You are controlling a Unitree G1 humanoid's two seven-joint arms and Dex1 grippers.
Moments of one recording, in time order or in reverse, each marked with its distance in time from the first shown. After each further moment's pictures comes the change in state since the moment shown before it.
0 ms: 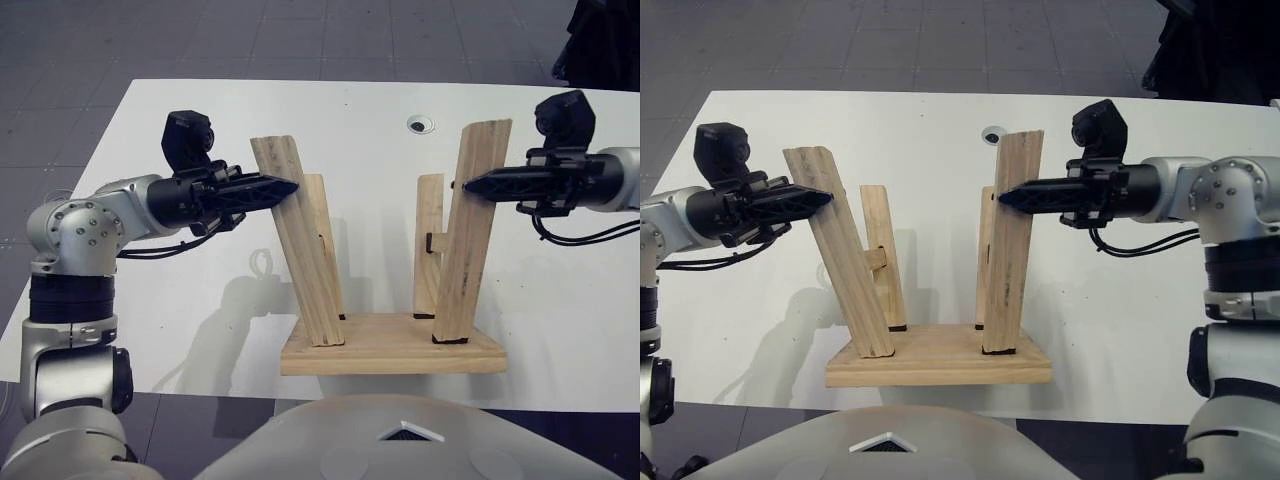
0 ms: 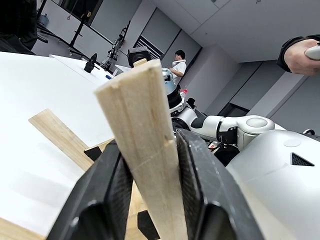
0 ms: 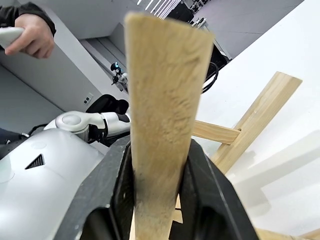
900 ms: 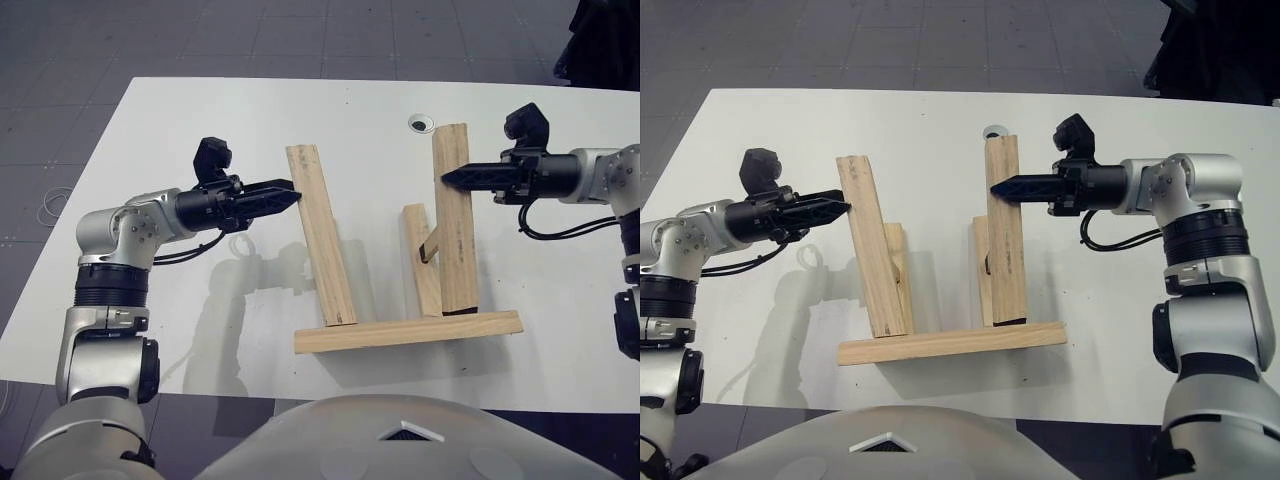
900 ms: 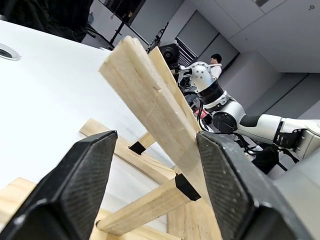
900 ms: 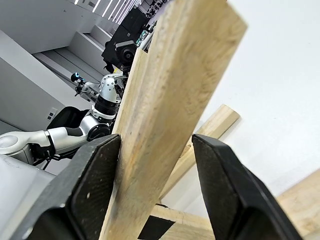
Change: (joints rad) left arm -0.014 -0.108 0.009 0.238 0.335 -0.124 -0.087; right arm -0.106 0.110 0.061 0.325 -0.333 -0.096 0.060
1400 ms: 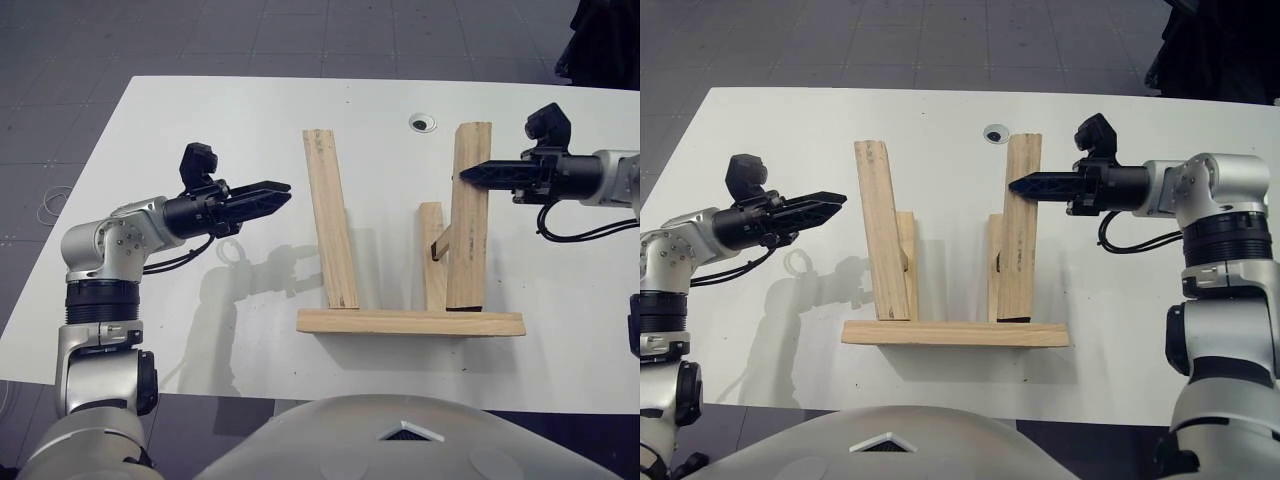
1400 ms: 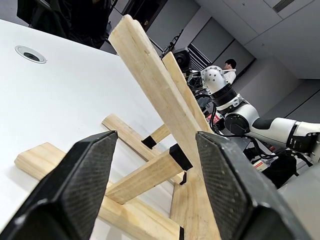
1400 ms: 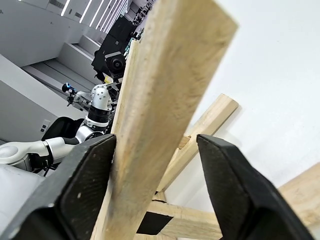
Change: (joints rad) left arm 0.062 -0.003 0.067 -0.075 0.010 0.029 0.040; right arm 0.016 -0.037 -0.035 0.016 -0.020 0.057 0.007
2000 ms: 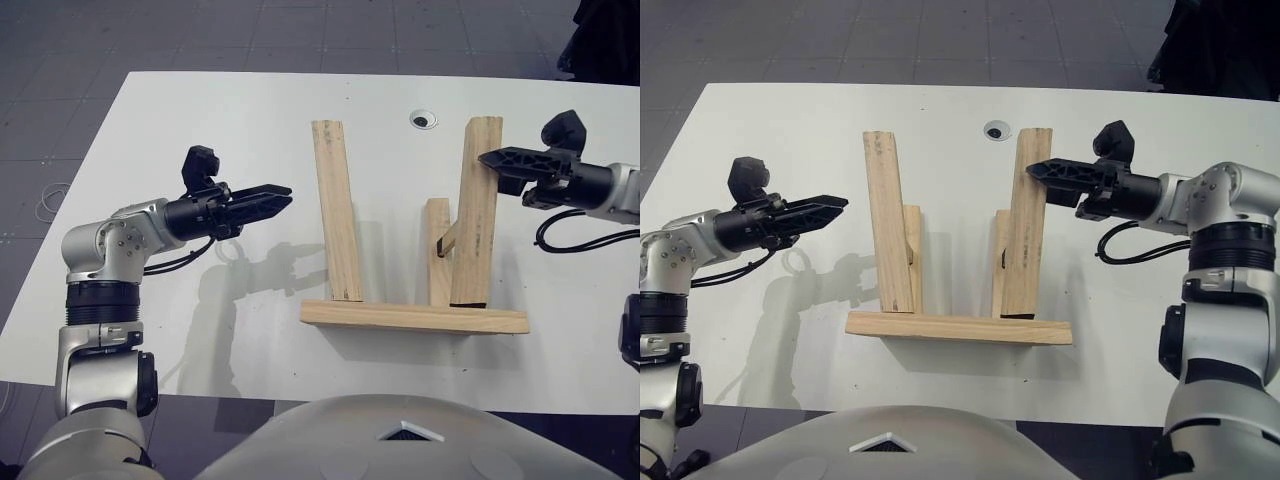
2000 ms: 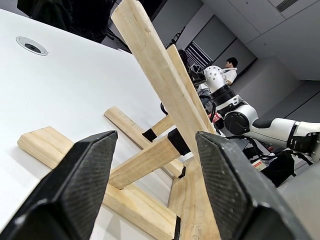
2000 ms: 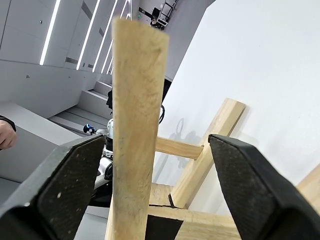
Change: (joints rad) left arm 0.006 0.000 -0.002 -0.003 0.011 0.009 -0.003; right arm 0.035 0.036 -0.213 0.053 0.007 0.168 -0.061
